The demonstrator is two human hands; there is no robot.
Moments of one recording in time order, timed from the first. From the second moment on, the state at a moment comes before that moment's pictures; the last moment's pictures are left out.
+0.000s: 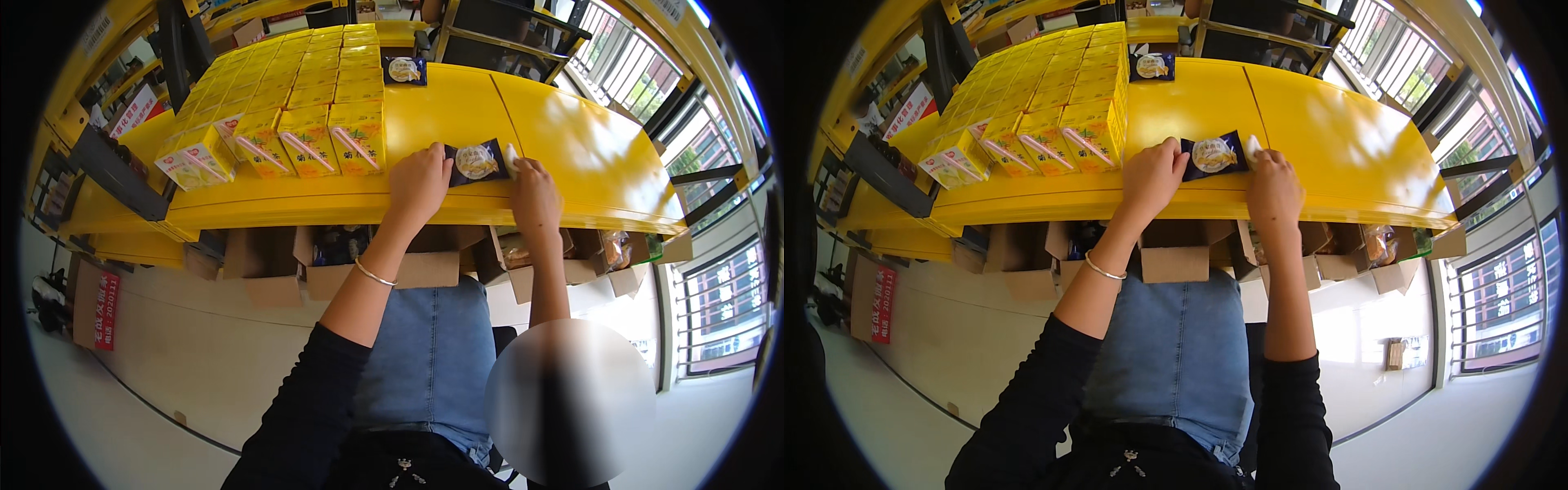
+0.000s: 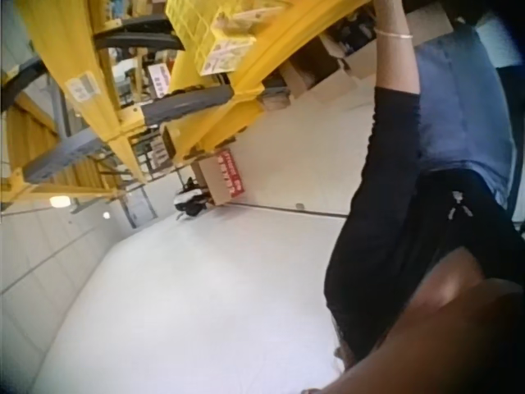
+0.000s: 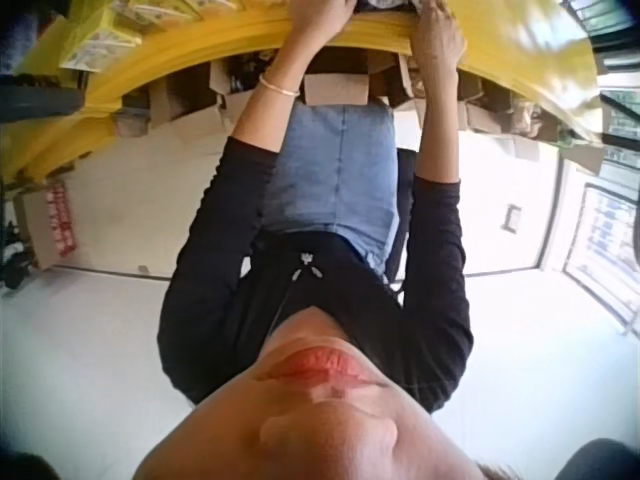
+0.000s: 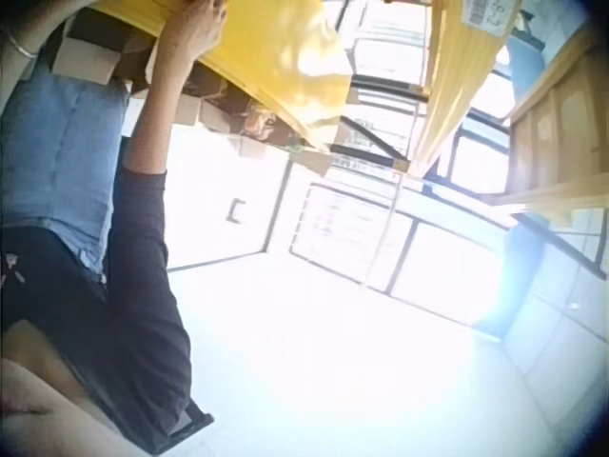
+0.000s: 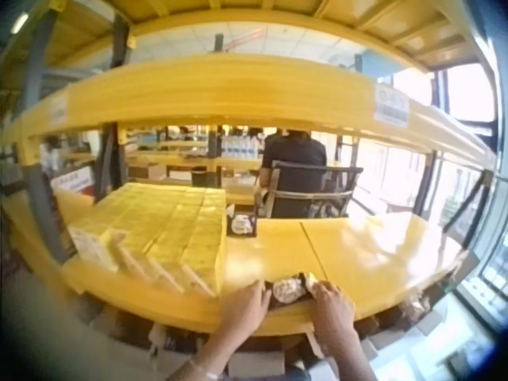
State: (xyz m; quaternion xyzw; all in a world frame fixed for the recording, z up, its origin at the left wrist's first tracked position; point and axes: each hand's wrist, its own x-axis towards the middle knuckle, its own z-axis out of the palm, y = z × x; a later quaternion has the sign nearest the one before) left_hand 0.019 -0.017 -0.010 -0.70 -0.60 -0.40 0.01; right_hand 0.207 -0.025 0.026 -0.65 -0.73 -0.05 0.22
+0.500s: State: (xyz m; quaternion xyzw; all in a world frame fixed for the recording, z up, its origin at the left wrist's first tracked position) left_hand 0.014 -0.020 -0.013 -0.70 -0.60 -0.40 0.02; right_hand 0.145 -0.025 0.005 -0.46 -0.80 -0.07 0.38
